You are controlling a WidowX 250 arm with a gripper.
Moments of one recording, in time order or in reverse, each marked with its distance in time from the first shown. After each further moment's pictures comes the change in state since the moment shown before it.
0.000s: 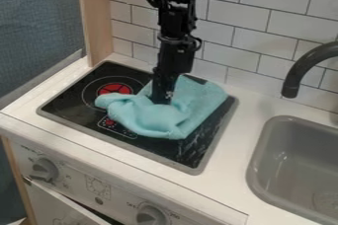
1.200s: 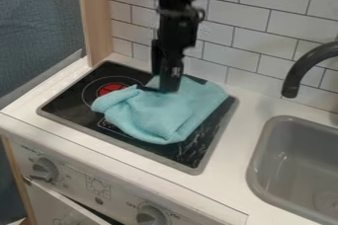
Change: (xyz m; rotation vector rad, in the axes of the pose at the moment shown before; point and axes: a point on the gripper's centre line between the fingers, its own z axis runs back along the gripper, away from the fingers) arm -0.004 -0.018 0.054 0.020 -0.082 0.072
